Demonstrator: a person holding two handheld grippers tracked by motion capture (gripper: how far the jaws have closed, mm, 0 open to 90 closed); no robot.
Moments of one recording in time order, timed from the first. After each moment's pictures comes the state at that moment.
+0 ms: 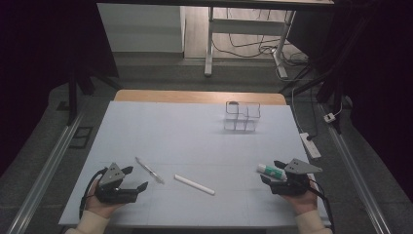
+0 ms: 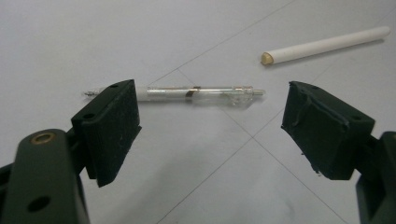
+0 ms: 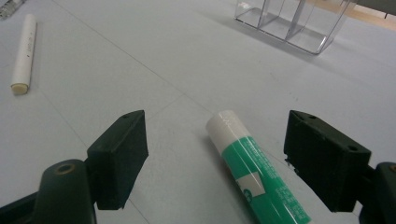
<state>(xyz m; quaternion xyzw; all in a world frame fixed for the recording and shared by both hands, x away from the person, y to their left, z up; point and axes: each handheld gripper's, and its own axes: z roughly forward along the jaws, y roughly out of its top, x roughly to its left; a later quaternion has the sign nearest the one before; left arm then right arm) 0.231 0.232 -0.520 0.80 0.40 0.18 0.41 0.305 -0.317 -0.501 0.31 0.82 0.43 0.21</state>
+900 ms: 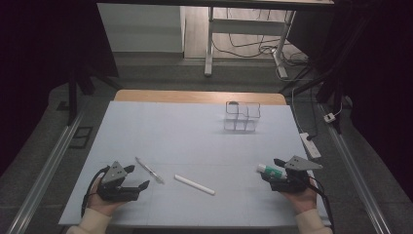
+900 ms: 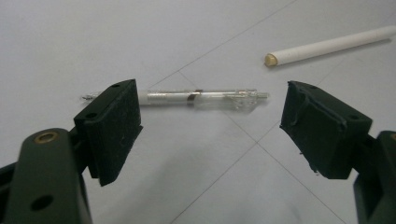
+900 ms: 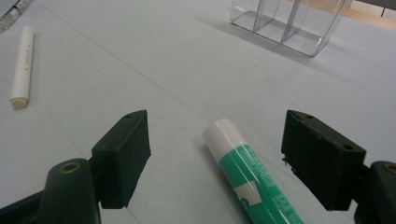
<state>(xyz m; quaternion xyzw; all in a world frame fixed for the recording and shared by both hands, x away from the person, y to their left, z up) 0.238 0.229 -0.522 0.80 0.40 0.18 0.41 0.310 -0.314 -0.495 0.33 0.81 0.44 0.21</state>
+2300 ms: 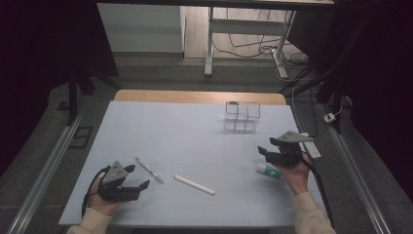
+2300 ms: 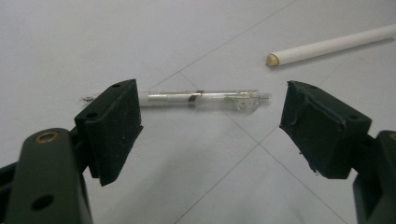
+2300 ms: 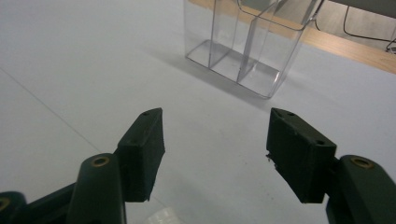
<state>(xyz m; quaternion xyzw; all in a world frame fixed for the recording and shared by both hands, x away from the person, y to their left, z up) 0.239 0.228 -0.523 0.80 0.40 0.18 0.41 0.373 -0.294 -0.467 0.36 0.80 0.41 0.23</state>
